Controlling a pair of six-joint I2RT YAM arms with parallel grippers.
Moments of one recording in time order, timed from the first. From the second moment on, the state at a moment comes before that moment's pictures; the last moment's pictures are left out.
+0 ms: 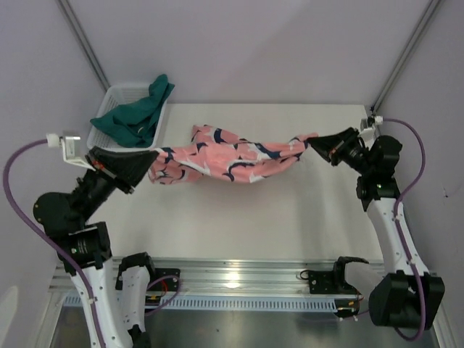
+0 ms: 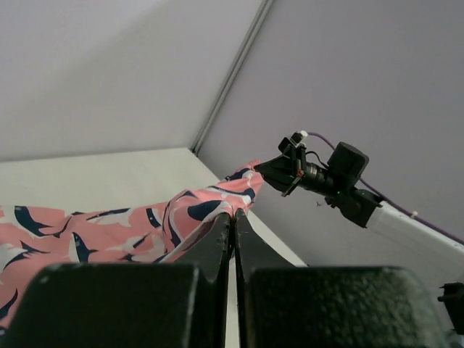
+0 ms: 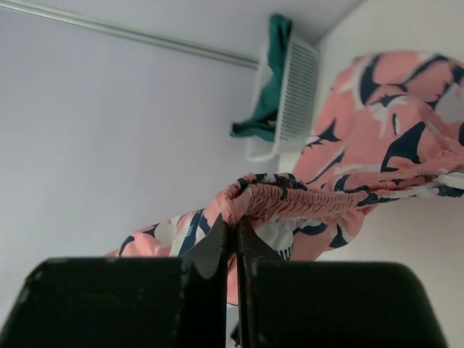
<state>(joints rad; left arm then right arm) 0.30 0.60 1.08 0.00 0.95 -0.91 -0.07 1.09 0.89 0.20 -0.77 1.25</state>
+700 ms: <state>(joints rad) 0.20 0.38 0.48 -0.33 0.85 -0.69 -0.07 0.63 0.44 -0.59 -0.45 0.84</state>
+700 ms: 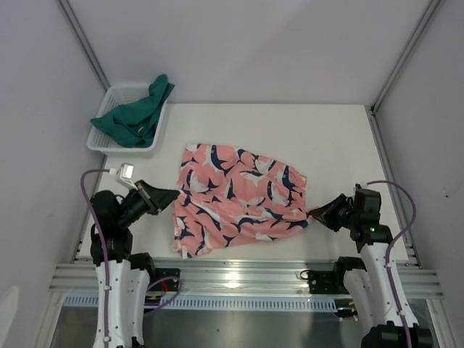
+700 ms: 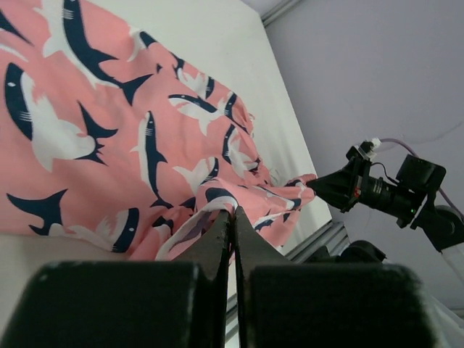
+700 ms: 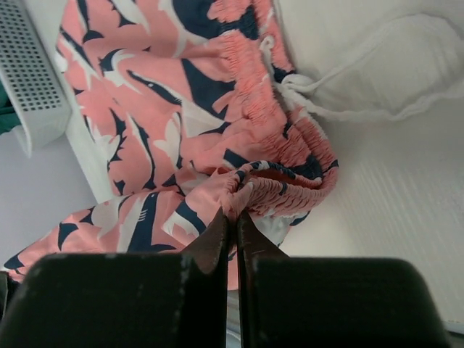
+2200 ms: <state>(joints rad) 0.17 1.18 0.77 0.38 0.68 -0.88 0.03 1.42 0.93 -0.23 -0.37 0.87</state>
